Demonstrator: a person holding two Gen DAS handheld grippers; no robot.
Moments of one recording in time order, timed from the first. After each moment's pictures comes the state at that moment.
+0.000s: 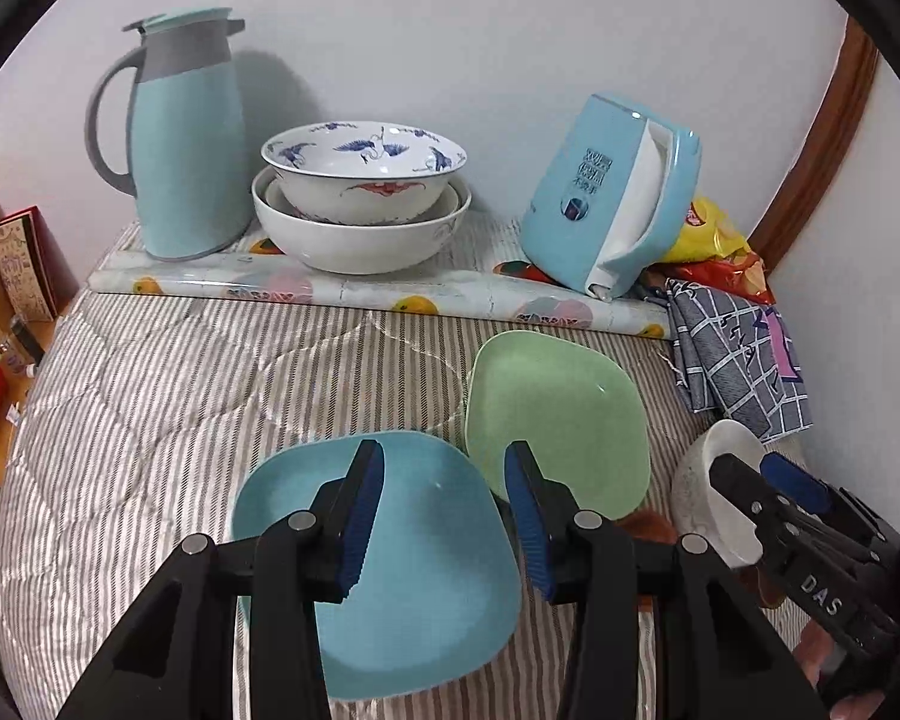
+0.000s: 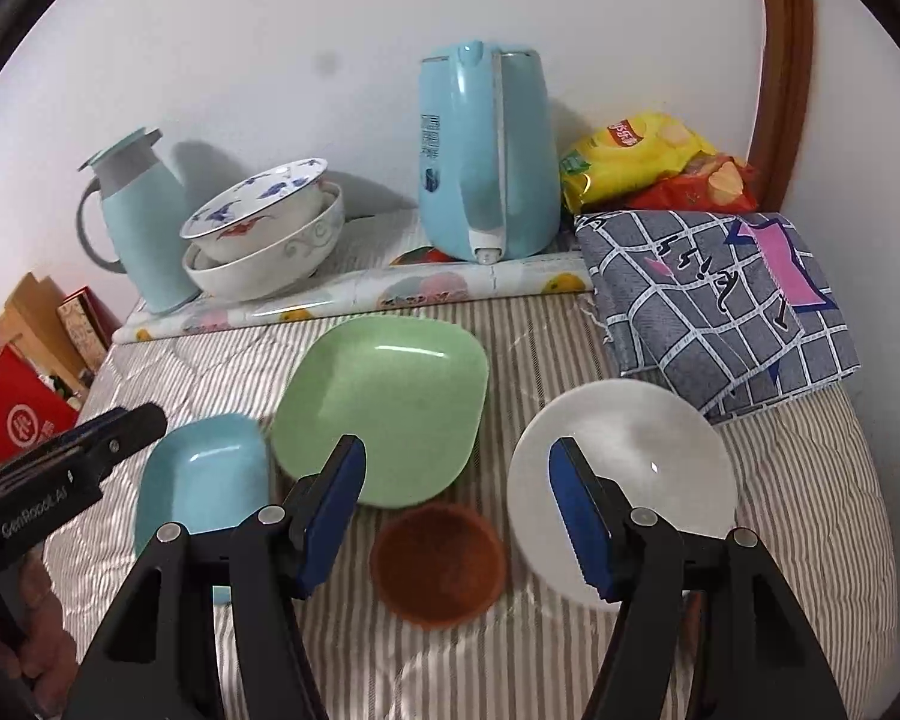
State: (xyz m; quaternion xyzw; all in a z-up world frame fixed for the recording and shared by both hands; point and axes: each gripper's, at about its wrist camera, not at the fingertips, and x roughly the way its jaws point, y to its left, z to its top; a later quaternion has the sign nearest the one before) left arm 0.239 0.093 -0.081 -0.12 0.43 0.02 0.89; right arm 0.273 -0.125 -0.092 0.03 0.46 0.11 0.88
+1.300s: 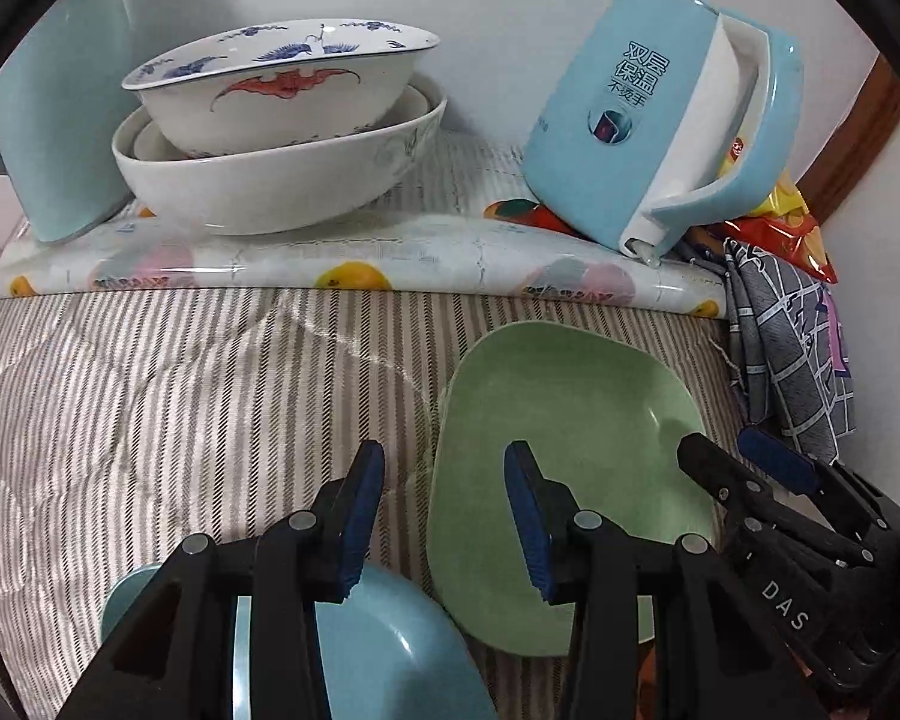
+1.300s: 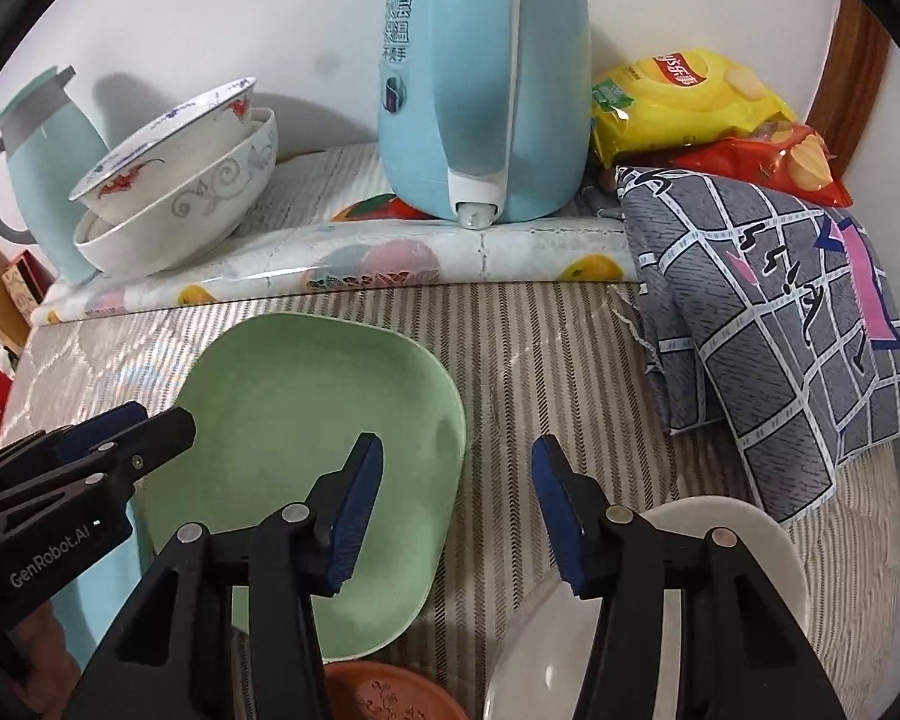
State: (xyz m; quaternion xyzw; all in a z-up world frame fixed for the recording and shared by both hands) left arm 0.336 0.070 -0.147 -0.12 0.50 0.00 0.86; right arm 0.365 -0.103 -0.157 -0.03 0.52 0.10 0.85
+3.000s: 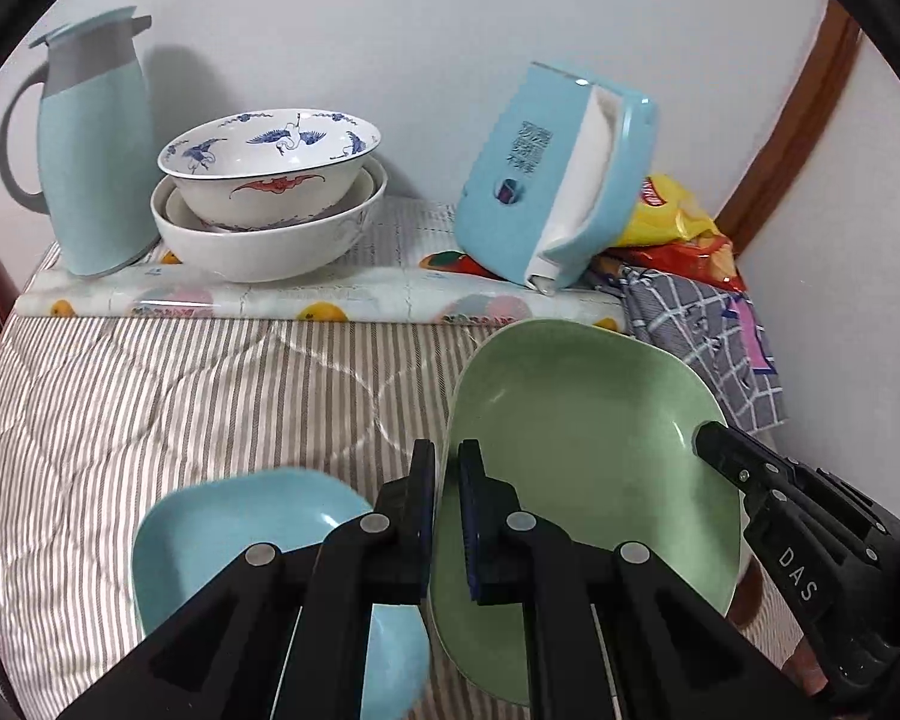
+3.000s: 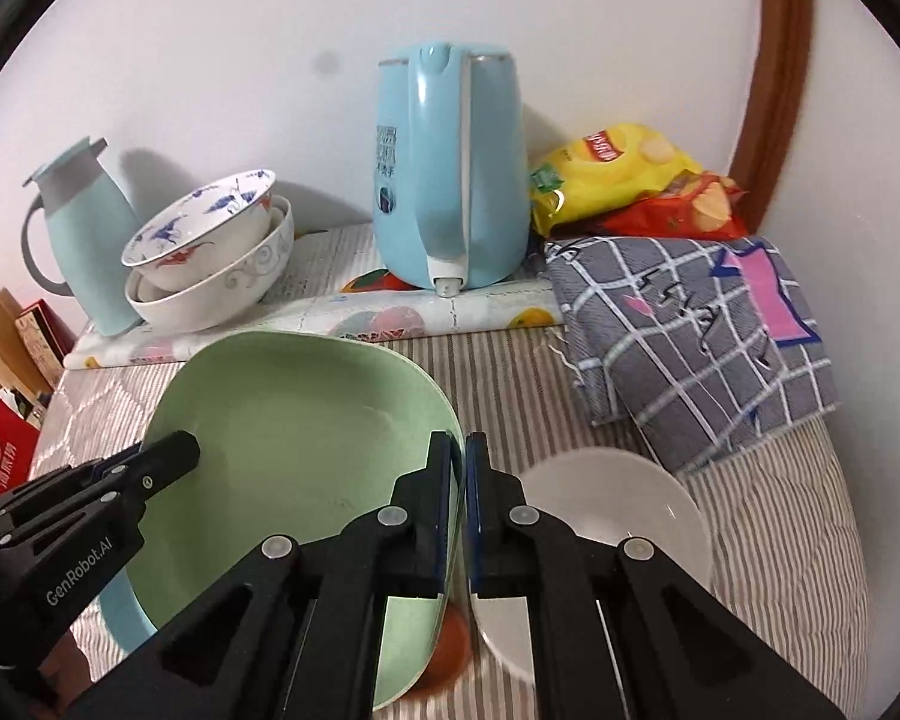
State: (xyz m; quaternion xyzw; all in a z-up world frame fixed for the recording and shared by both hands) left arm 0.266 0.050 -0.087 -0.13 0.43 -0.03 0.89; right arm 0.298 -0.126 -0.084 0.01 0.45 0.07 0.89
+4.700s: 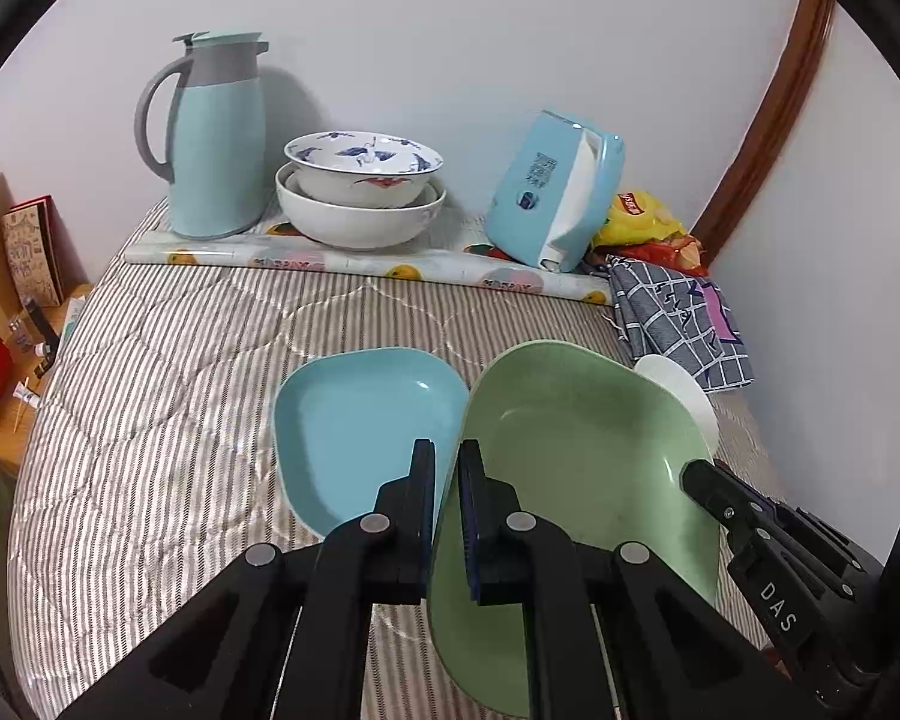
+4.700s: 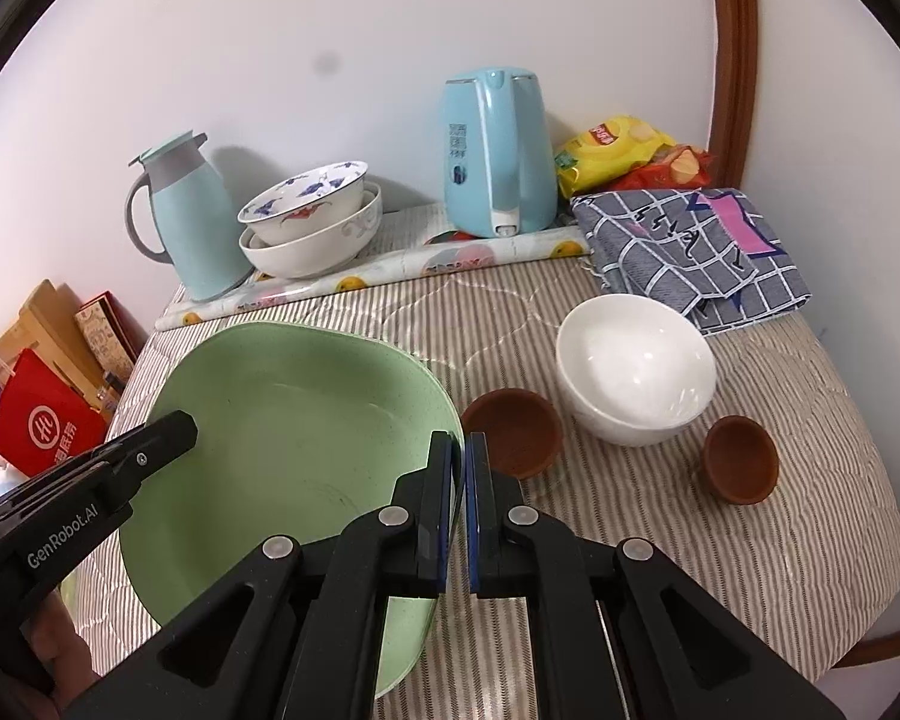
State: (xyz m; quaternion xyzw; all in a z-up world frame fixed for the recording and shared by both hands) left arm 0.135 0.096 -0.057 -0.13 0.41 -0.01 0.90; right arm 0.157 -0.097 -0.062 0.04 0.44 0.10 0.89
